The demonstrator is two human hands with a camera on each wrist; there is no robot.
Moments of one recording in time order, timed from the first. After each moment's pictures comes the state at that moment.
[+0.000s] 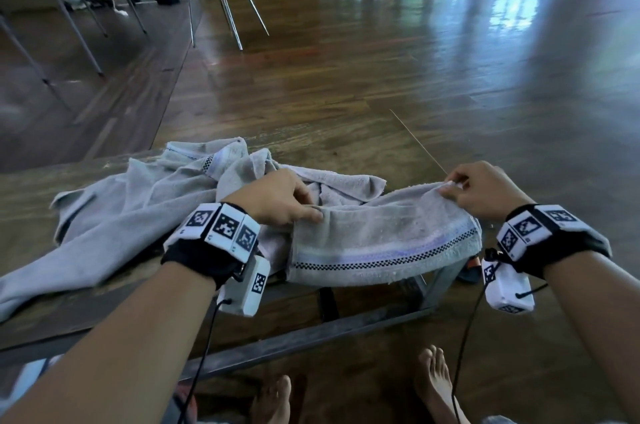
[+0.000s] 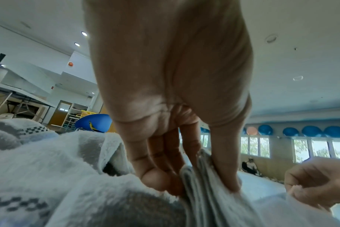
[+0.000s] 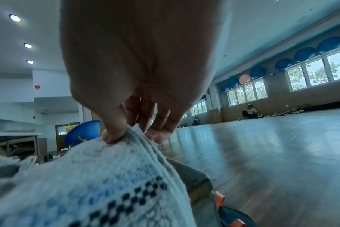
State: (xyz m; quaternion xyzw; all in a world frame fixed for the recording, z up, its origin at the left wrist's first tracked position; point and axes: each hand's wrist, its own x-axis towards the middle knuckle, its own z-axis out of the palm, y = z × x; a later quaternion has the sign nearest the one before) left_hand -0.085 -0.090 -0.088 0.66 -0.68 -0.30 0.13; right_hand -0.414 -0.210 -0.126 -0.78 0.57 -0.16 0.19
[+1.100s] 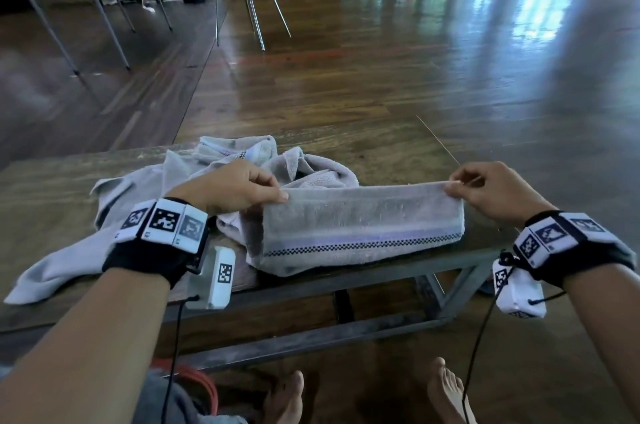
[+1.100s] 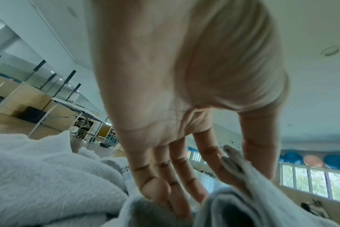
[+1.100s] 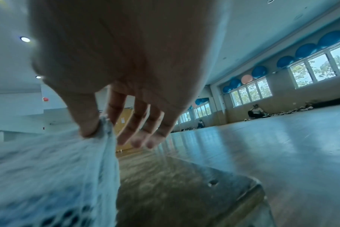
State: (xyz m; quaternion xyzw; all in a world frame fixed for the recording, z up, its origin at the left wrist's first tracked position) left_hand -0.006 -0.036 -0.055 0.69 -0.60 -0.35 0.20; right_hand -0.381 -0.201 -0.112 -0.81 0.49 -0.22 0.24
